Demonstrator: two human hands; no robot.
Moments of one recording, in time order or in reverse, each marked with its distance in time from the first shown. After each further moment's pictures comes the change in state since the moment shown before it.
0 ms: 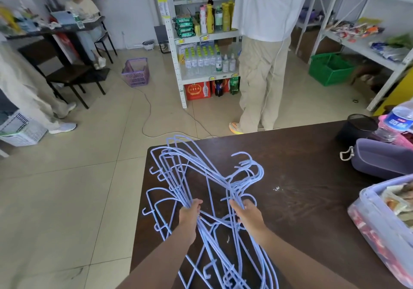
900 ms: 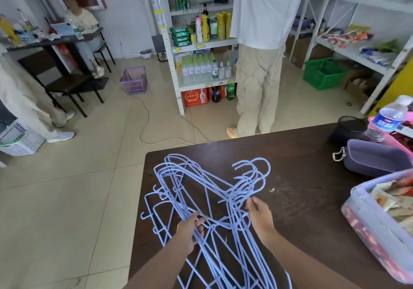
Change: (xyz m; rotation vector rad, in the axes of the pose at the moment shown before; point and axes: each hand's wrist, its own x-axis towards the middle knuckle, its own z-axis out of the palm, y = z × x) left_hand -0.001 -0.021 -0.013 -0.094 -0.114 -0.158; right_hand -0.007 0.014 -0.024 0.071 0.205 -0.205
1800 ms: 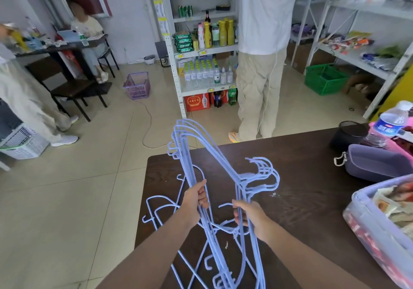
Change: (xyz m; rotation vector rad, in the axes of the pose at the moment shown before) left_hand -0.034 0.062 0.038 -0.082 -0.281 0.218; right_hand 0.006 -0.033 0.001 0.421 -0.321 0.325
